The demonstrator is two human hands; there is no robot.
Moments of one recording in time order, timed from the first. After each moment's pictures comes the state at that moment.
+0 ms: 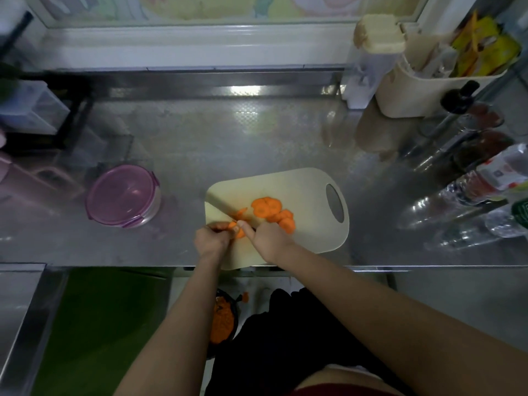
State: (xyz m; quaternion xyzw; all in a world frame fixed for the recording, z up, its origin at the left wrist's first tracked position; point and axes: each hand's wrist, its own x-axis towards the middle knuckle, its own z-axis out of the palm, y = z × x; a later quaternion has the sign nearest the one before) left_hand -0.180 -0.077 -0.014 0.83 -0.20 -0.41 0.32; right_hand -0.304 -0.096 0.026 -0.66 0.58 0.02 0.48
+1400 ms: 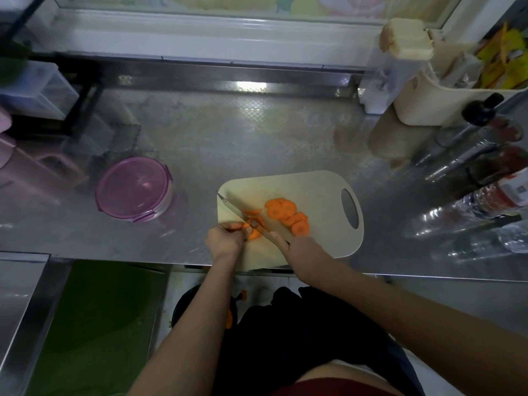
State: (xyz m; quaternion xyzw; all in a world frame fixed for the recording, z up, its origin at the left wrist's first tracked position) left_hand -0.182 -0.076 -0.006 0.84 -0.17 -0.40 0.33; right_hand -0.335 -0.080 0.047 -0.70 0.58 0.08 0.42
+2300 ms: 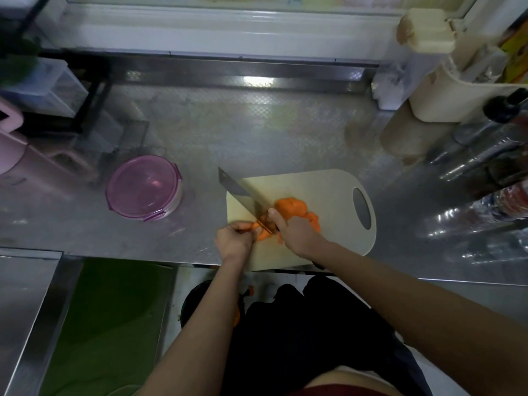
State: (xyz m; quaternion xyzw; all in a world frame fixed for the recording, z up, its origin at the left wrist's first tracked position) left_hand -0.181 -0.074 0.000 0.81 -0.19 -0.43 0.35; right_hand -0.303 -0.115 0.022 -0.70 0.59 0.01 0.41
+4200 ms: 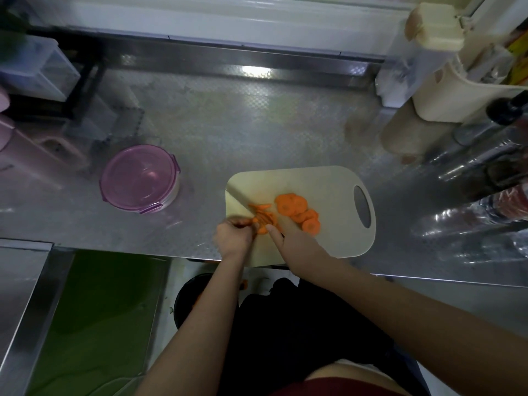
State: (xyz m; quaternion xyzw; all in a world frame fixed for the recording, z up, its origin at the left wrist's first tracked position) left_hand -0.182 -0.076 -0.006 0.83 -0.16 -0.41 0.33; right_hand -0.309 -0.087 0.007 -0.71 0.56 -0.03 0.42
